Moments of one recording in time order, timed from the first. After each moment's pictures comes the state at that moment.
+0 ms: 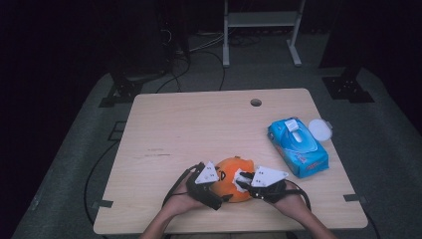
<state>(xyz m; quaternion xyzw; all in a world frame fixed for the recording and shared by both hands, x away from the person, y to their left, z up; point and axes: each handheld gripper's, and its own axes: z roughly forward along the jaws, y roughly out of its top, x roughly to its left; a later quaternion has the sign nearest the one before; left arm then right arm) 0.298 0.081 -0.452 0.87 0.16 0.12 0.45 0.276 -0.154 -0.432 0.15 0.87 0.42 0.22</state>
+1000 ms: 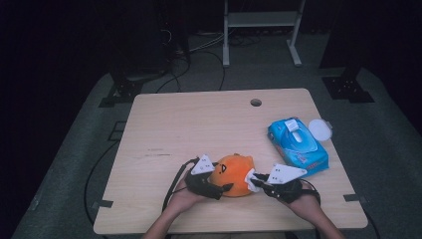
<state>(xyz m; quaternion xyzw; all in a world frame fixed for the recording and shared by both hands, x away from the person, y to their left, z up) 0.312 0.084 -0.453 0.84 0.23 0.10 0.48 0.271 -0.190 -0.424 0.19 0.86 0.42 0.20</state>
